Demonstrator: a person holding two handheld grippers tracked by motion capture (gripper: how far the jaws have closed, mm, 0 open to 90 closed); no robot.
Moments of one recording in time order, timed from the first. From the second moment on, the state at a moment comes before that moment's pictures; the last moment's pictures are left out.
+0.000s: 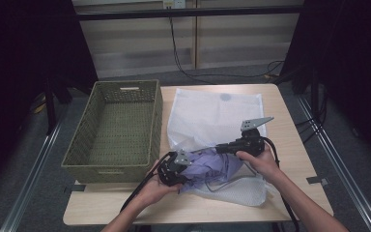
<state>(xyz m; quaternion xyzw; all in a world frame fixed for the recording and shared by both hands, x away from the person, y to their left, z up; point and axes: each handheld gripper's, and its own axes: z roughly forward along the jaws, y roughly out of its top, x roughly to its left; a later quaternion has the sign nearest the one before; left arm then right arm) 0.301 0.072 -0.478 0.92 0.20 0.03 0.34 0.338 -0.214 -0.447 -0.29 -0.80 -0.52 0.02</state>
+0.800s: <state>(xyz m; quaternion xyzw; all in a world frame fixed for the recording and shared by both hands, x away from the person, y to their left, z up) 0.315 0.022 -0.413 0.87 0.17 -0.02 0.47 0.333 -0.214 -0.417 -0.30 -0.77 -0.56 0.03</state>
